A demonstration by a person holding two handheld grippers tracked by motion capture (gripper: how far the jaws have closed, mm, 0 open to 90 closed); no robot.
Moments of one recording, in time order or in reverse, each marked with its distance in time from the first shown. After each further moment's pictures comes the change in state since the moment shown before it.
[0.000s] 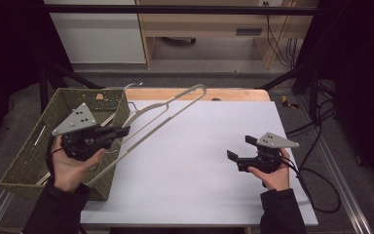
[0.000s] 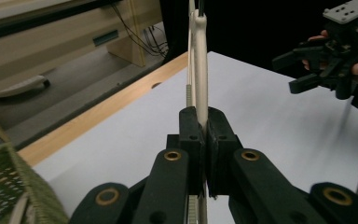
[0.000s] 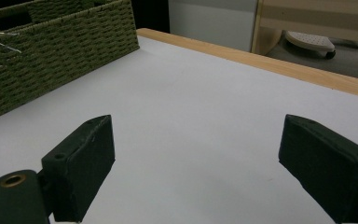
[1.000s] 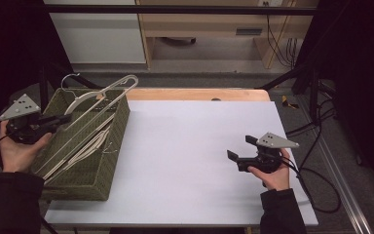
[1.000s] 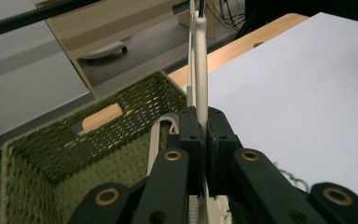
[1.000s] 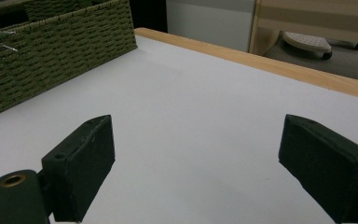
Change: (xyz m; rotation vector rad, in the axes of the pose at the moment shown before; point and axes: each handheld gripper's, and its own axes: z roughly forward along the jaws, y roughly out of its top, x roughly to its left) left arm 0.124 -0.075 -0.049 0.104 0.254 -0.055; right arm 0.000 0.000 0.001 -0.002 -0.011 -0.003
